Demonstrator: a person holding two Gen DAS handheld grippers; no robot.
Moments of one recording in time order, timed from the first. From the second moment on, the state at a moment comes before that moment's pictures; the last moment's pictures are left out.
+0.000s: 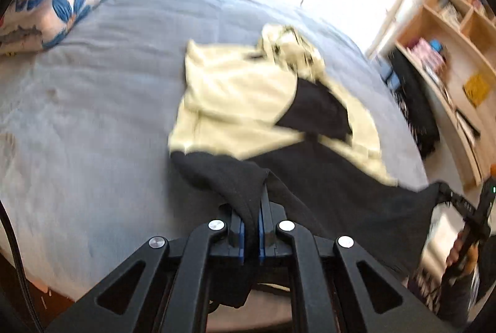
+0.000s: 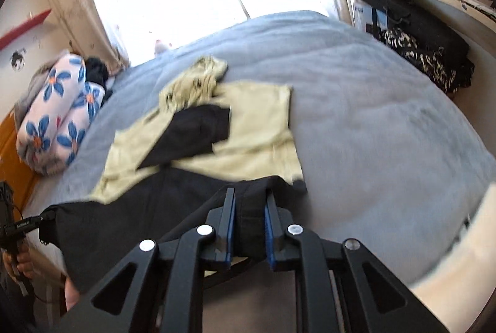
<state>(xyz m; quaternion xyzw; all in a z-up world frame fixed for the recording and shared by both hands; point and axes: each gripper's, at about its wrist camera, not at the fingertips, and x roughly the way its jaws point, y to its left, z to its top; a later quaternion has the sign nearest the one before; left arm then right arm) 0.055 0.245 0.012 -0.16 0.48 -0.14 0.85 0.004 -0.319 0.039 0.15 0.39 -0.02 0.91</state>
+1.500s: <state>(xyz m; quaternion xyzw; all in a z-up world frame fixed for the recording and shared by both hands) 0.372 0.223 -0.104 -0.02 0.50 -0.26 0.82 0.346 -0.389 -0.135 0.19 0.49 -0.04 0.85</state>
